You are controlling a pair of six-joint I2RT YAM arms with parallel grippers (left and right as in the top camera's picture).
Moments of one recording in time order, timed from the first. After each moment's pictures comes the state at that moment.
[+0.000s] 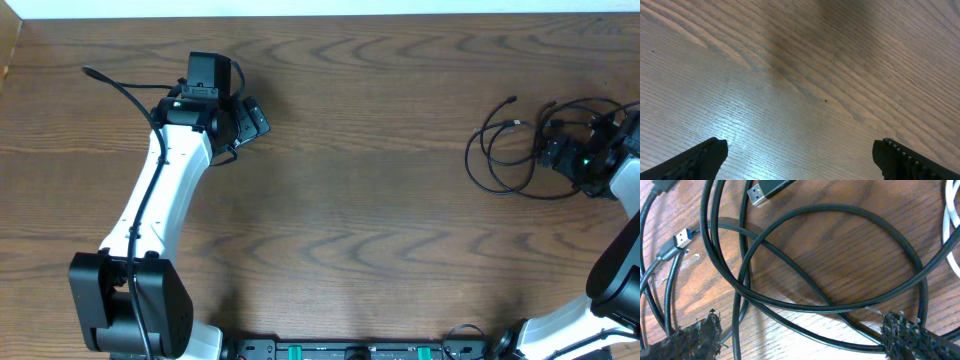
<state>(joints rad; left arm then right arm) -0.10 1.67 1.35 -0.84 -0.03 -0.57 -0.51 1.83 1.07 -0.36 -0.25 0.07</state>
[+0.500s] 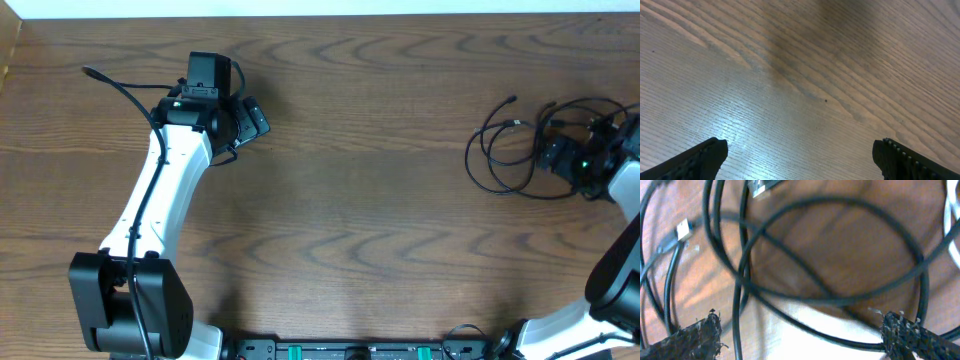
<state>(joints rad) -0.10 1.67 1.35 -0.84 -0.04 -0.57 -0.51 1.80 1.03 -0.36 -0.25 0.06</state>
